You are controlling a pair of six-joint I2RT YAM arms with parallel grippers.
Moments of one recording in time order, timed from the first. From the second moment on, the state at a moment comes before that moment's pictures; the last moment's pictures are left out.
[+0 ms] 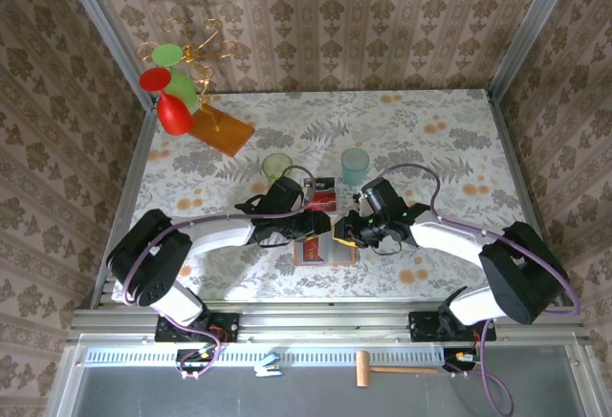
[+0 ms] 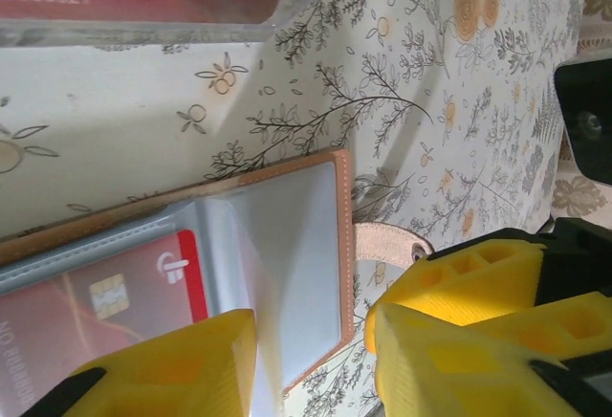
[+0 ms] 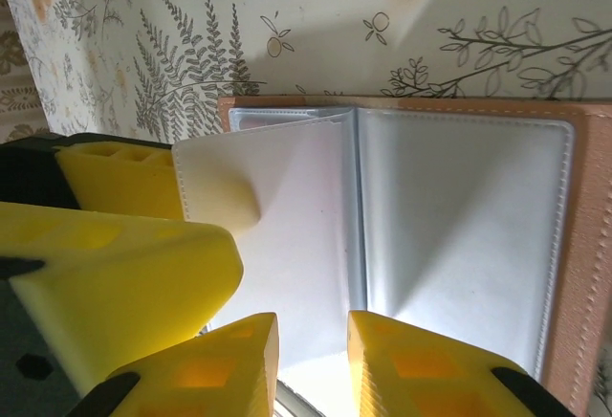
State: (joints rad) left arm -0.82 1.57 0.75 0.01 0.45 -0.95; right arm 0.58 1.40 0.66 -0.20 -0.50 0.91
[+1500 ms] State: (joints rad) left arm -0.89 1.76 0.90 0.02 0.51 -0.95; right arm 0.45 1.04 0.51 -0.37 -0.43 0.87
